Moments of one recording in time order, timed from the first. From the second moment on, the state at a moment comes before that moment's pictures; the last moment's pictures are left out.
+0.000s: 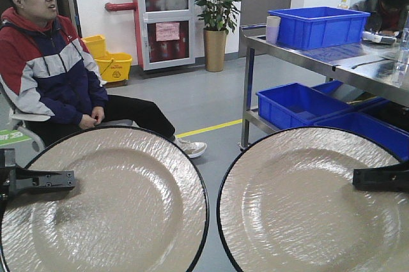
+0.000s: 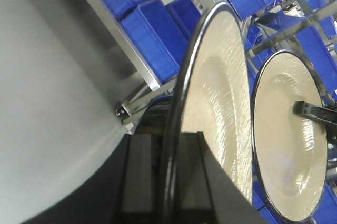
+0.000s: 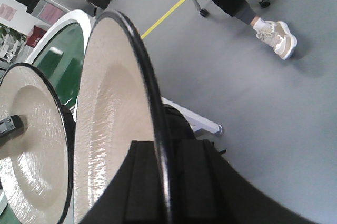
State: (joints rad) left arm 0.20 1.27 -0.97 -1.34 1.09 0.67; right arm -0.34 1.25 -1.07 1.16 1.19 -0.55
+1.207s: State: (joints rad) left arm 0.20 1.27 -0.97 -1.34 1.08 0.67; right arm -0.34 1.25 -1.07 1.16 1.19 -0.55
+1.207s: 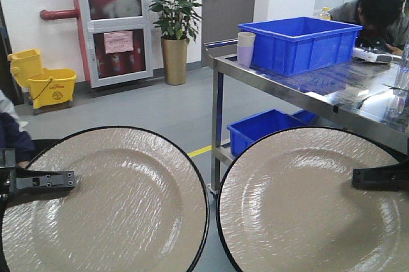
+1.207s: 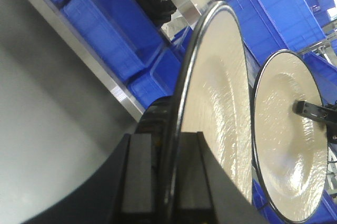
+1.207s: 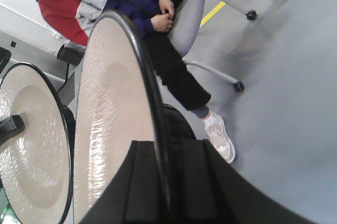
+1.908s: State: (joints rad) left arm 0.20 1.27 -0.97 -1.34 1.08 0.67; right arm -0.34 1.25 -1.07 1.16 1.19 -0.55
